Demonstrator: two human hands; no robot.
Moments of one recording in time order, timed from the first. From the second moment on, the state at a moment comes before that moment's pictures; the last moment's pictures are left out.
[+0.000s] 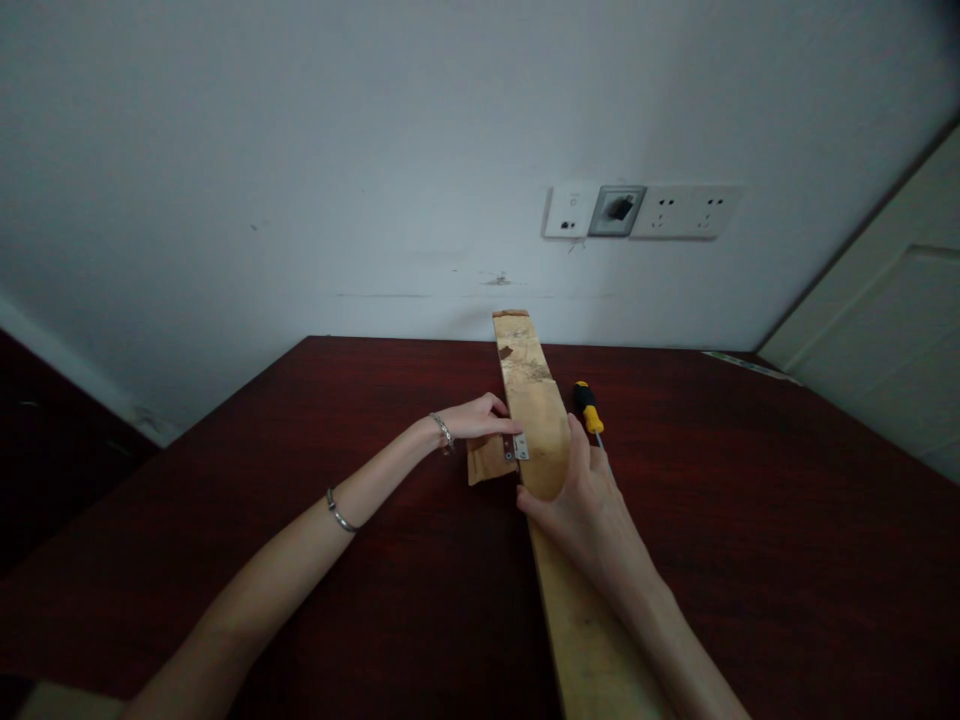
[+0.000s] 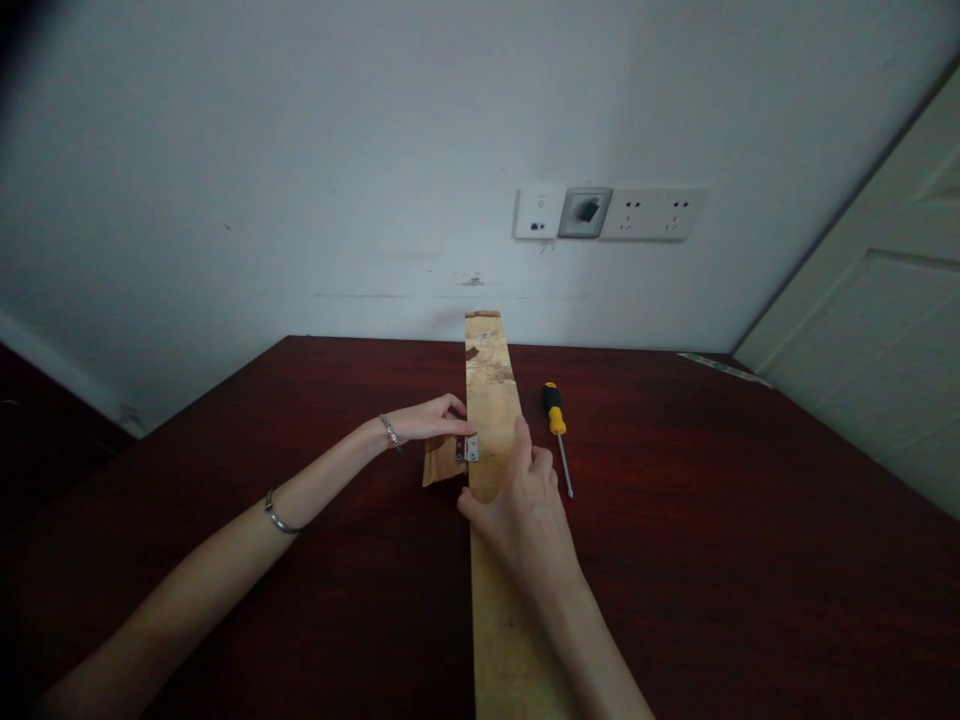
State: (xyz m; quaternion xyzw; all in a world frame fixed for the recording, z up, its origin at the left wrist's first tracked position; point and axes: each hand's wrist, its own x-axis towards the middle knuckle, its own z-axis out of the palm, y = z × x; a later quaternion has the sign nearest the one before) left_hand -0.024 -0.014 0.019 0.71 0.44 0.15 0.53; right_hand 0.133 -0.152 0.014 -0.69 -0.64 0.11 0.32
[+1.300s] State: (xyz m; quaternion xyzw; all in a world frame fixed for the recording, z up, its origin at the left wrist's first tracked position) left_hand -0.039 0.001 0.003 0.65 0.36 0.12 0.66; right_hand 0.134 -0.149 0.016 -0.70 -0.63 0.15 0.31
